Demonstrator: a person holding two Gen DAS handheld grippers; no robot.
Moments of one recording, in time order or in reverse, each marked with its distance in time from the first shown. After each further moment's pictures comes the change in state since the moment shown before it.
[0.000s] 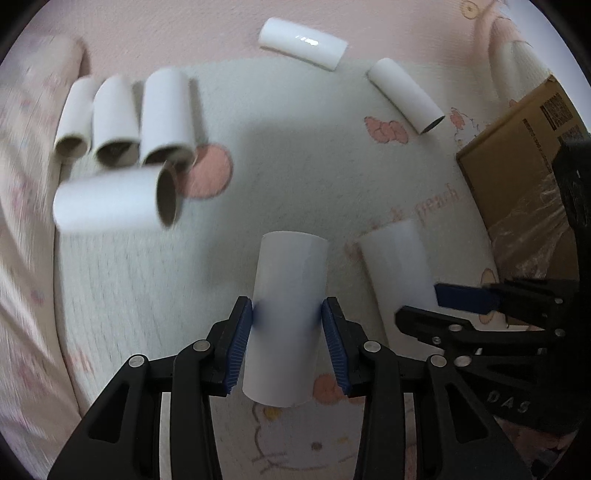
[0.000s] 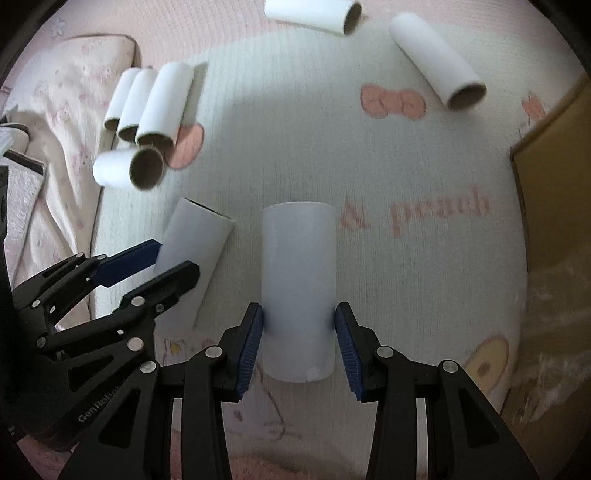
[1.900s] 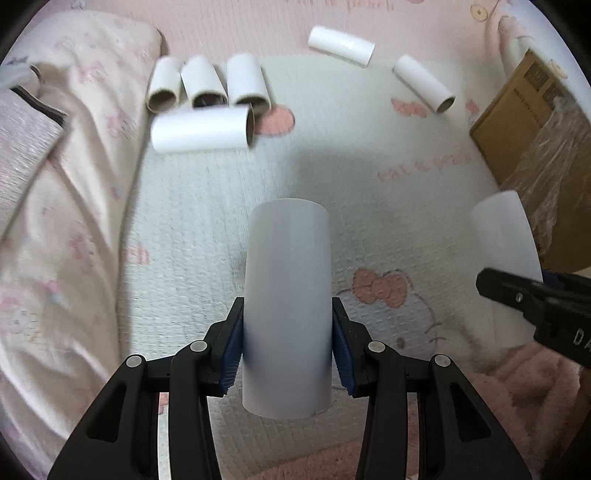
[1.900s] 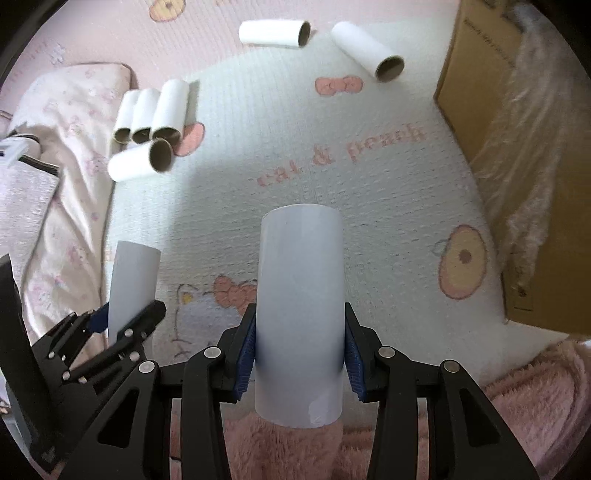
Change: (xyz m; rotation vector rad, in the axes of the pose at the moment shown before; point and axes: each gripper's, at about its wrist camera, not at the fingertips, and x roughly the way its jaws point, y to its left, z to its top) left arm -0.076 0.025 -0.104 -0.009 -0.084 0.164; right arm 0.010 0.009 -0.118 0.046 -0.154 -0.054
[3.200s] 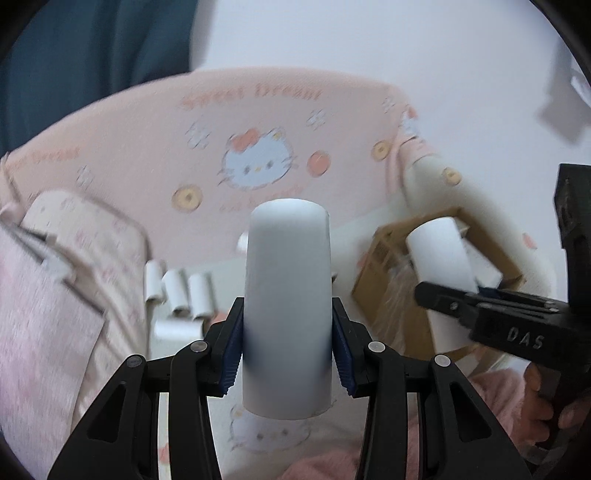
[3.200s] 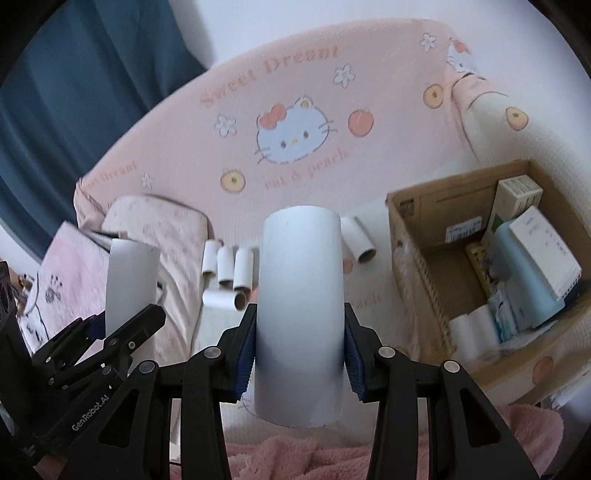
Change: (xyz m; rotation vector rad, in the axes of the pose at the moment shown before) left arm -0.210 -0.124 0.064 0.139 -0.521 -0.119; right arm -0.235 -0.073 0.020 -0.018 -0.450 0.184
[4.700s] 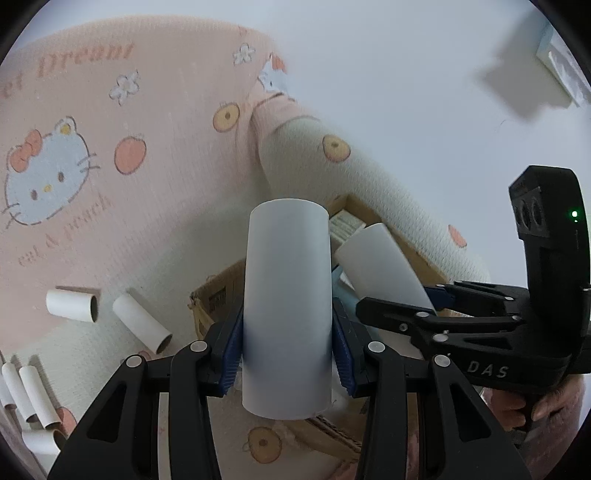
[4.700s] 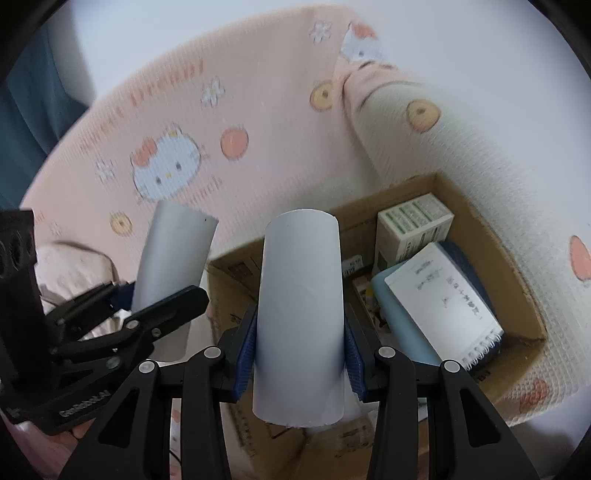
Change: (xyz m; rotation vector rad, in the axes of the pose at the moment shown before) left arm 0.189 -0.126 0.078 0.158 0.173 -0.533; right arm 0.034 -0.154 0.073 0.075 0.089 -0.248
